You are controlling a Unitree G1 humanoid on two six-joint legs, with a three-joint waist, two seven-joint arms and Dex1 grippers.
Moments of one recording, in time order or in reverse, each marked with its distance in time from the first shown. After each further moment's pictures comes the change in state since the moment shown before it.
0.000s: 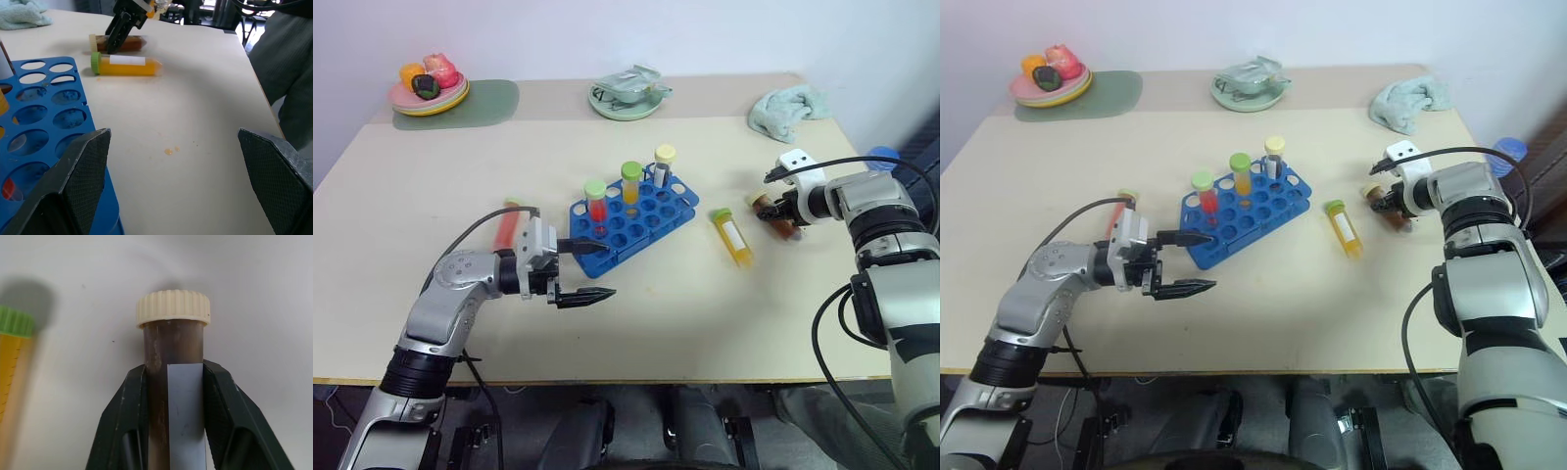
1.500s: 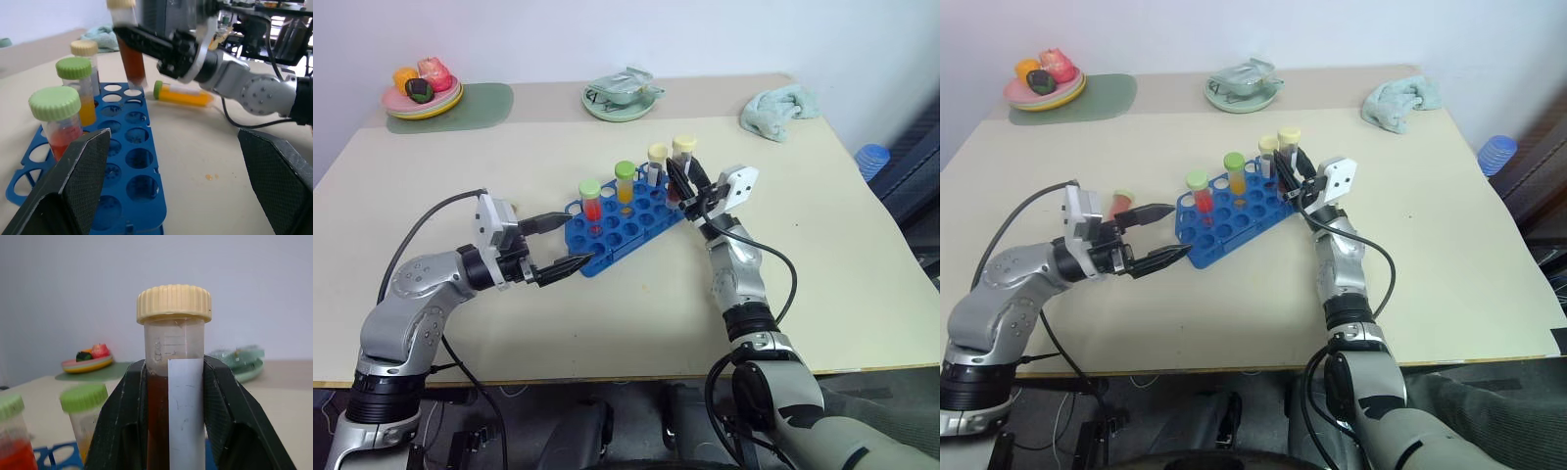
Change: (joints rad) left arm 0.100 0.033 0.200 -0.173 -0.148 0.142 0.245; right arm 0.486 0.644 -0.417 -0.463 0.380 -0.998 -0.273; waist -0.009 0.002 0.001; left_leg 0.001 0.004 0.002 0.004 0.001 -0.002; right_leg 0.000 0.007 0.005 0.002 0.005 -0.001
